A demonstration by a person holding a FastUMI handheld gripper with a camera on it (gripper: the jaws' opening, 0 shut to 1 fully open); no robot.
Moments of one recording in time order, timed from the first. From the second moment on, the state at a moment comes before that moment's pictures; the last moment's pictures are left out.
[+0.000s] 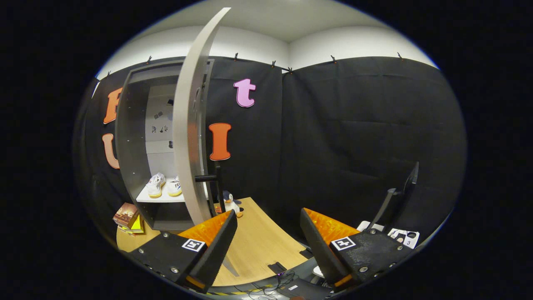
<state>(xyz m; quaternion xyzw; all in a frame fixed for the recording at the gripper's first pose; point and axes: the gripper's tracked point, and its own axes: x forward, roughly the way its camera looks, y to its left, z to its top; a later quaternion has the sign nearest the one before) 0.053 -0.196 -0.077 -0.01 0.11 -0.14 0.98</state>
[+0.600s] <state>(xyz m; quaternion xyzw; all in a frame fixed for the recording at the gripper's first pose) 0.087 -0.178 -0.090 0.04 0.11 -0.12 0.99</state>
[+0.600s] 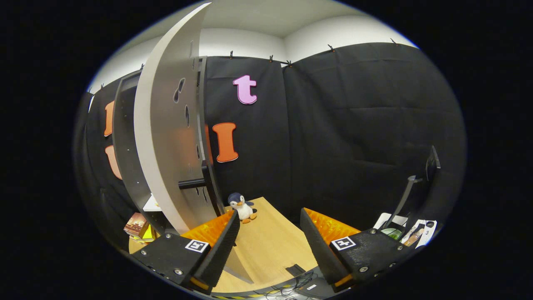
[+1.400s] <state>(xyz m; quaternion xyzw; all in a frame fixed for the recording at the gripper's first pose) 0.074 -0.110 -0.085 0.00 0.09 -0.11 0.99</state>
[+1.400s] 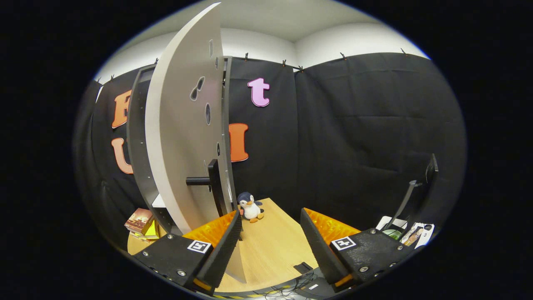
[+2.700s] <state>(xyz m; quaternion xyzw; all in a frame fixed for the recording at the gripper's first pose) 0.179 0.168 -0.088 0.02 0.08 0.10 0.99</state>
